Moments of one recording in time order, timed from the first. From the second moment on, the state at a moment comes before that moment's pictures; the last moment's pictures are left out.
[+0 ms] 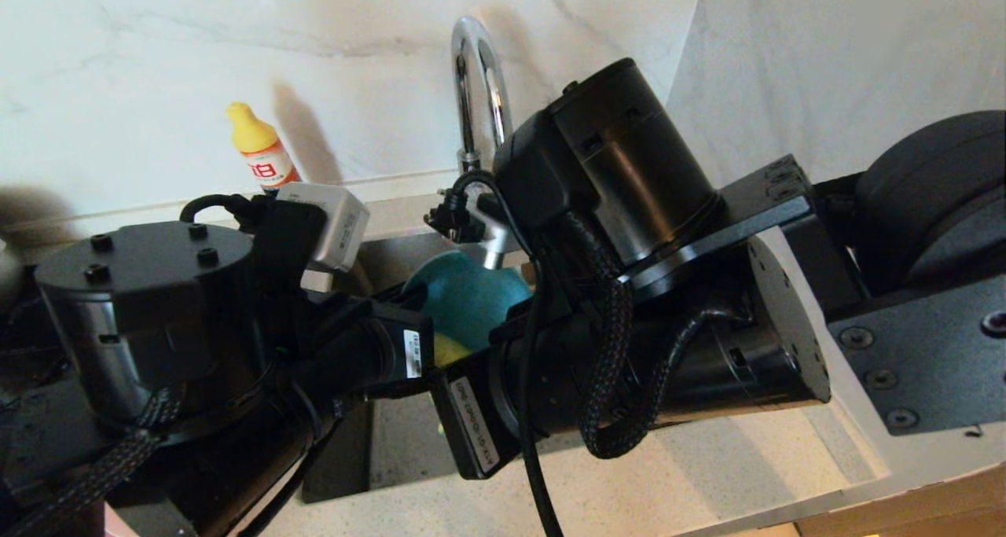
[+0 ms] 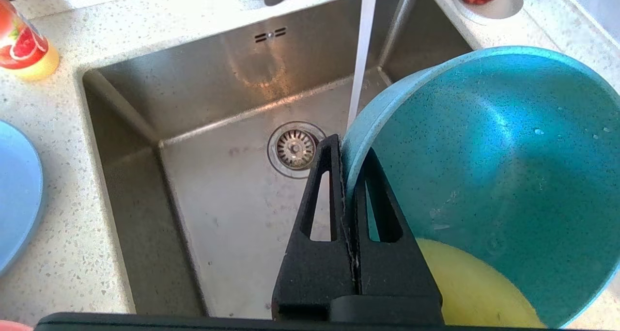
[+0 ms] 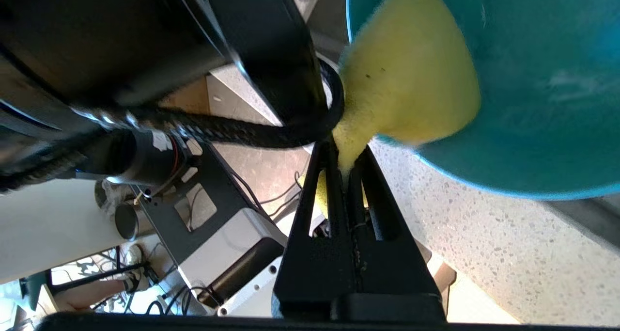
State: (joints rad) left arm -0.84 1.47 -0.71 -0.63 0.56 -0.05; right arm 1.04 1.85 -1.73 0.50 0.00 0.36
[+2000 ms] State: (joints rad) left arm -0.85 1.43 -0.64 -0.69 0.55 -0.04; right arm 0.93 1.81 -1.75 0.41 -0.01 0.33
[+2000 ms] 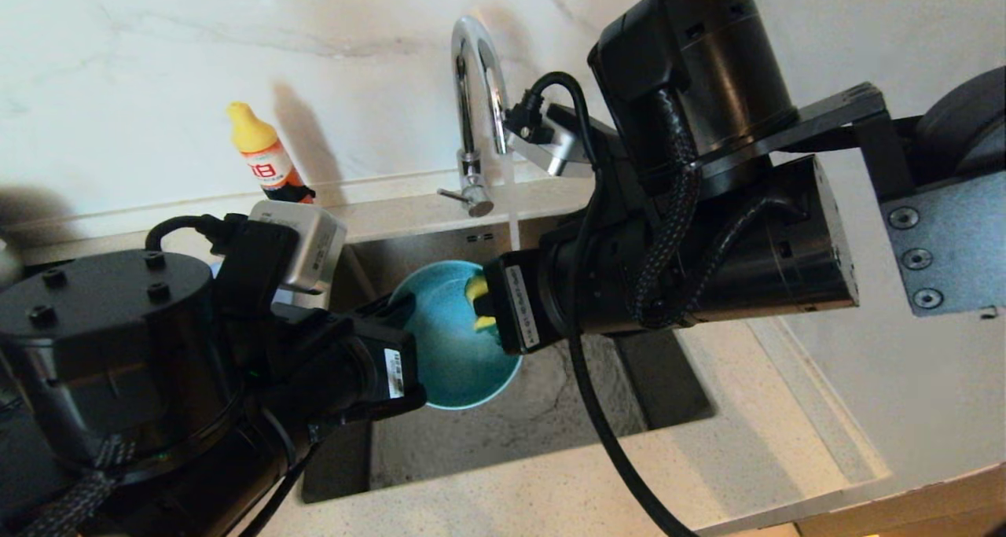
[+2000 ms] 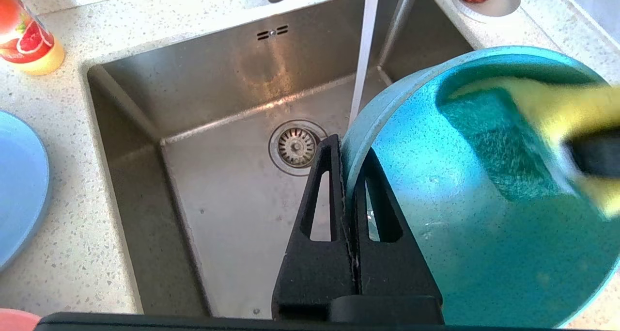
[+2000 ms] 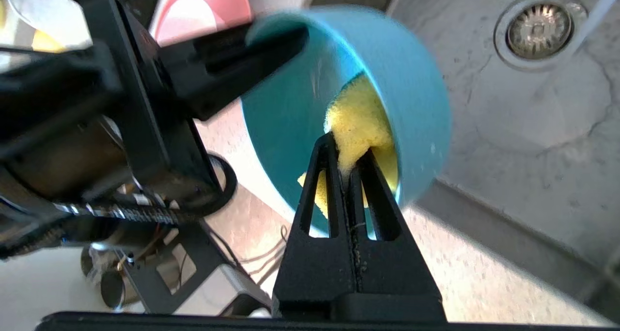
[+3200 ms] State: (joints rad) left arm -0.85 1.40 -0.62 -0.69 0.55 -0.04; right arm 0.94 1.83 -1.79 0.42 0.00 0.31
